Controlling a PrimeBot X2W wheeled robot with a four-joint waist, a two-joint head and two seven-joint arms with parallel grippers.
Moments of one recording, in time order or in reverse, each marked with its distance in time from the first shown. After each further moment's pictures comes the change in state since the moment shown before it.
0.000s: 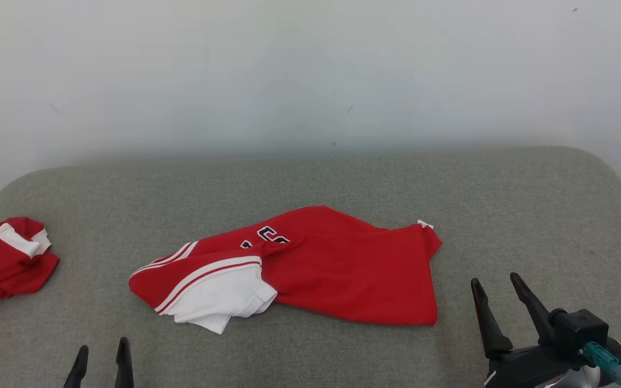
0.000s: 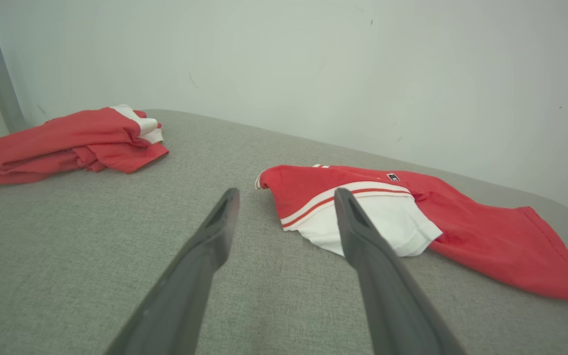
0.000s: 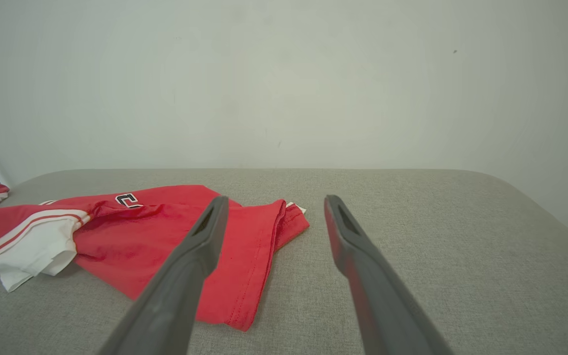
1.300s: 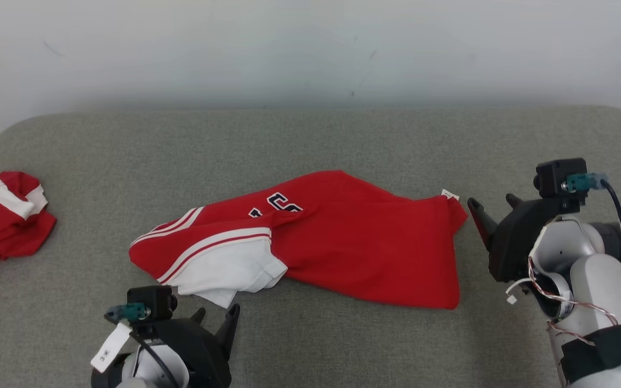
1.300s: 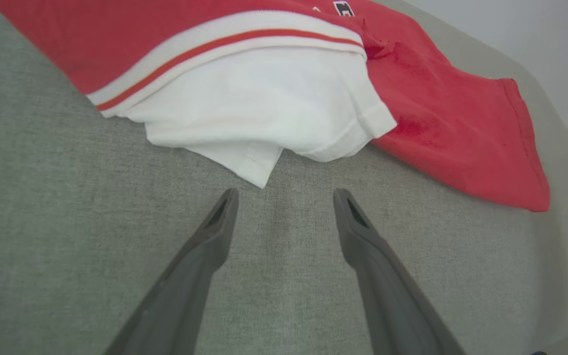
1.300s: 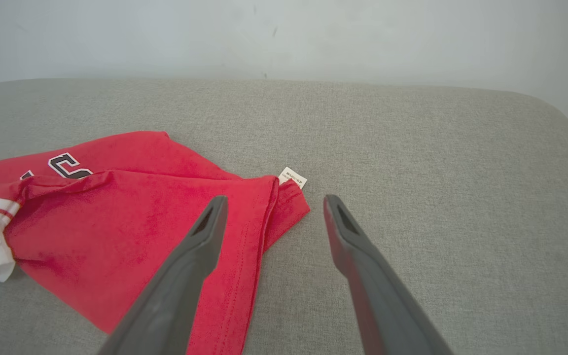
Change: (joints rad) left arm -0.293 -0.077 -0.207 0.119 -0.121 0.019 0.564; right arm -0.398 -0.004 -0.066 0.085 0.005 0.000 0.693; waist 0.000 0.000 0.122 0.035
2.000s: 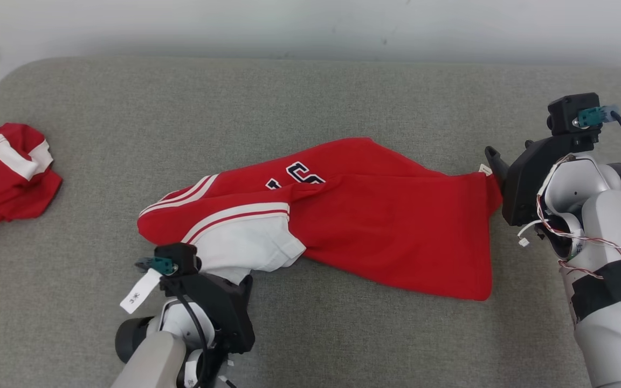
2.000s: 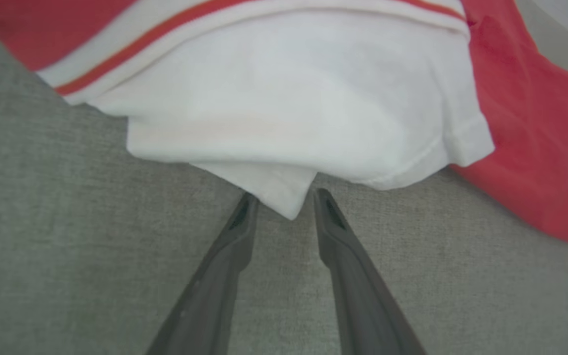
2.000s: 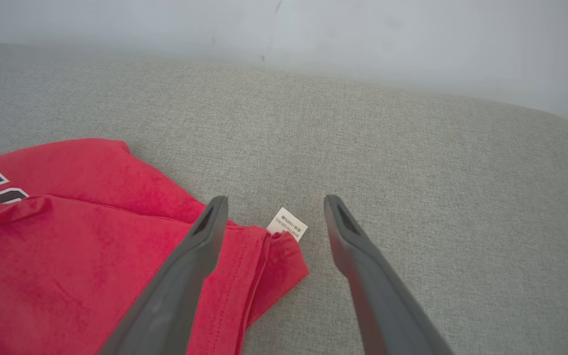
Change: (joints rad) left arm -0.217 -0.013 -0.140 0.152 -0.094 0.134 0.068; right arm -0.263 -0.058 0.021 0.221 -0.055 0.000 0.002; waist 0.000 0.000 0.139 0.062
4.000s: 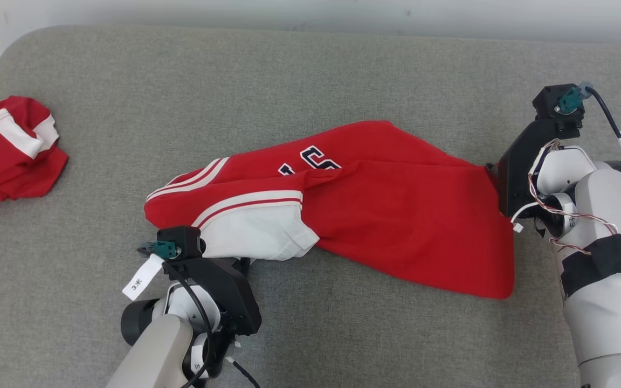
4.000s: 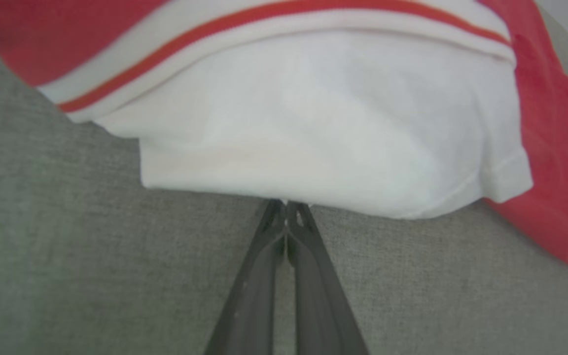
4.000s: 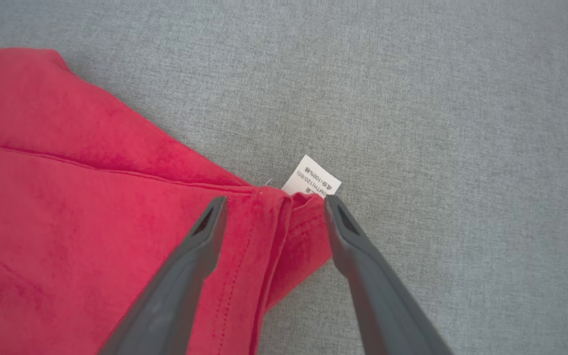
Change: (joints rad) left arm -0.062 0.003 -0.056 0.025 -0.051 0.047 -0.038; right arm -0.094 0.062 -0.096 0.103 -0.143 0.000 0.235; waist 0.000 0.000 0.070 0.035
